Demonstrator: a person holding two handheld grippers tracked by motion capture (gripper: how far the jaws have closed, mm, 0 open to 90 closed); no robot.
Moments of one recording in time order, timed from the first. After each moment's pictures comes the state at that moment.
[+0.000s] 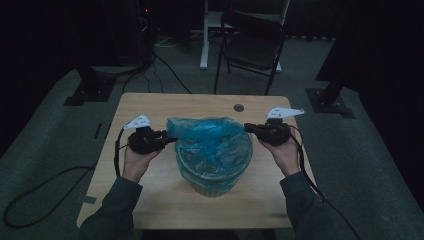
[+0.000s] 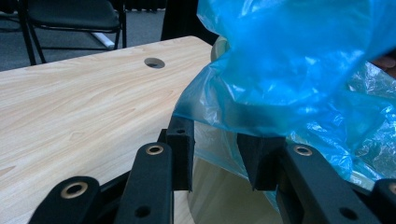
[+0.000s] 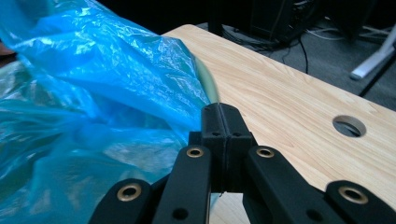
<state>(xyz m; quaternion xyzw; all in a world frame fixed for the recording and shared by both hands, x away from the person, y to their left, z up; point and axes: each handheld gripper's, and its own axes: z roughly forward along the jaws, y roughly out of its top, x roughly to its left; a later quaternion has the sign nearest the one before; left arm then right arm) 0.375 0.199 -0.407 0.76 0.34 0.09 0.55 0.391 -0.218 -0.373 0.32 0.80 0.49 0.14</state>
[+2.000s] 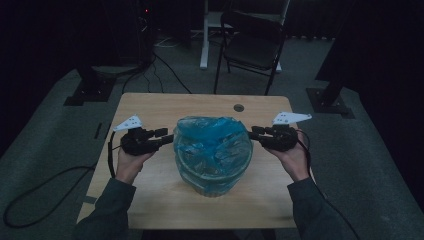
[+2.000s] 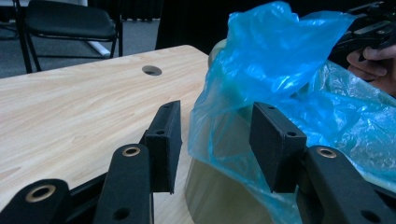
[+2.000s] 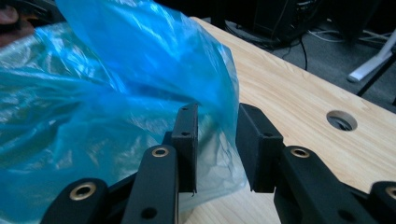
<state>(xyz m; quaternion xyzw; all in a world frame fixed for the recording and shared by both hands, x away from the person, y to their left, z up) 0.367 0.216 -0.402 0.75 0.33 0.08 0.56 0.372 -0.232 -0.369 0.30 0.81 0.48 0.15</state>
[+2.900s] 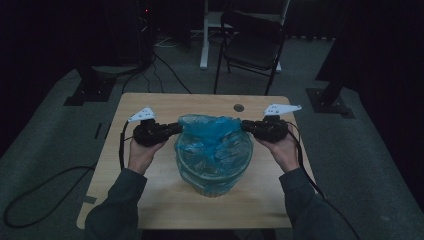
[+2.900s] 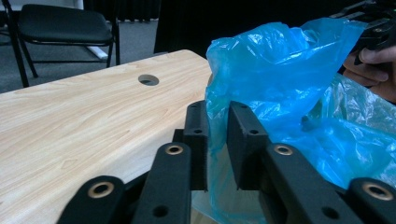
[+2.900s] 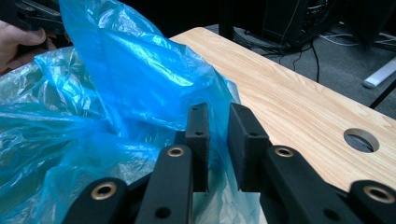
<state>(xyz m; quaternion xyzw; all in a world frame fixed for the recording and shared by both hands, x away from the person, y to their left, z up) 0.393 0.187 -0.396 0.76 0.33 0.09 0.56 0.397 -0.211 -0.366 0.30 0.80 0.50 0.13</state>
